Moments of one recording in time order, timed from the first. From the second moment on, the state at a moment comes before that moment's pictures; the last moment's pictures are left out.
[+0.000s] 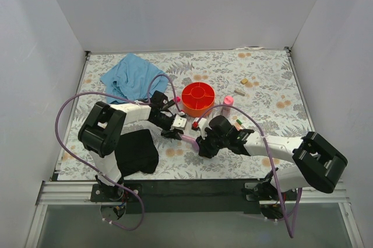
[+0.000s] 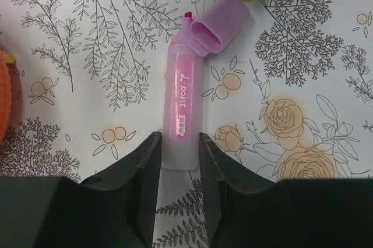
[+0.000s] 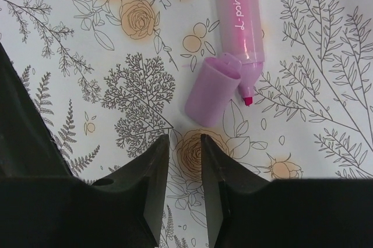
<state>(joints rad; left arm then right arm) -0.49 1.81 0.96 -0.45 0.94 1.29 0.91 1.35 0.56 -0.03 -0.31 0.02</state>
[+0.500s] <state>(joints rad) -0.49 1.80 0.97 -0.45 0.90 1.22 0.91 1.37 0.58 0.00 -0.25 0.04</state>
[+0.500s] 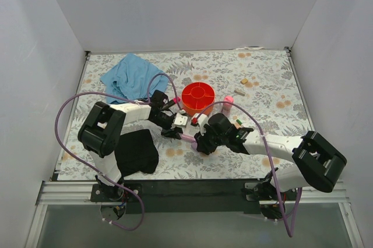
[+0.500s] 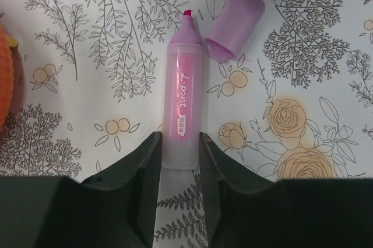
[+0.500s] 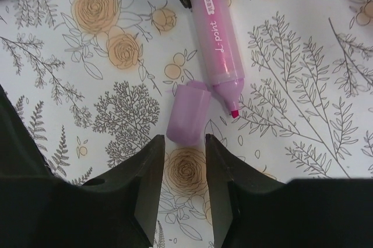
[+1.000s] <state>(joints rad) -0.43 1.80 0.98 -0.46 0.87 1.18 0.91 1.40 0.60 0.12 -0.29 0.09</state>
